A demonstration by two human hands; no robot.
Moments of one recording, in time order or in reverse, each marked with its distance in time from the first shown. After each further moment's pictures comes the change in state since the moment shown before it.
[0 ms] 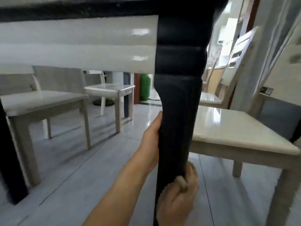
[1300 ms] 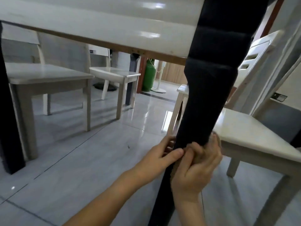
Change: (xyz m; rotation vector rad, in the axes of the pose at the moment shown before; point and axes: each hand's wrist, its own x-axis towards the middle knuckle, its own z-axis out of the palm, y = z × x) left_hand -0.007 -0.085 -0.071 0.537 -0.216 0.169; right_hand 0.039 -0.025 -0.002 -0.071 -0.075 -0.315
